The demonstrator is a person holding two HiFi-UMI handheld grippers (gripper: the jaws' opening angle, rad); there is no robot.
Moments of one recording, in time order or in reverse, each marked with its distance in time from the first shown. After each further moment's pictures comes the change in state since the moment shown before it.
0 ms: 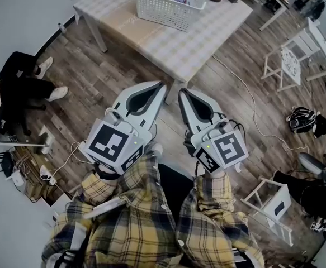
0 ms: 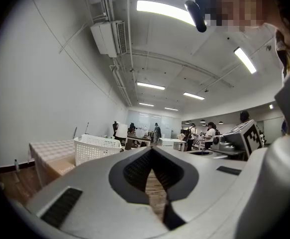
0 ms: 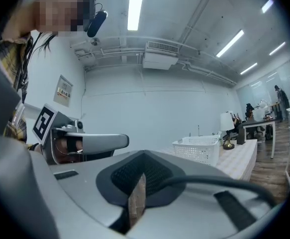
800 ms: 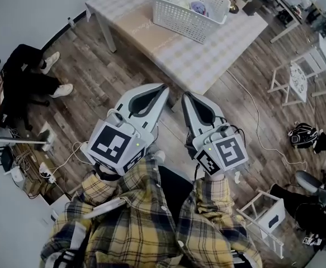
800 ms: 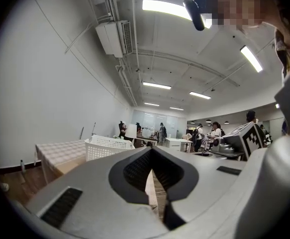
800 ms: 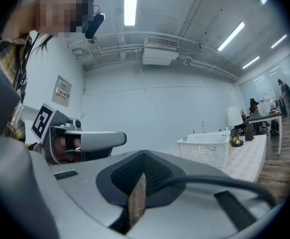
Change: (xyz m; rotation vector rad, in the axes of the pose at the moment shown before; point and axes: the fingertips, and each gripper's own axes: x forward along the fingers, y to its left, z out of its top) left arm 0.007 0.077 -0.001 -0.008 0.005 0.053; right arm 0.077 -0.008 -0.009 0.022 0.022 0.033
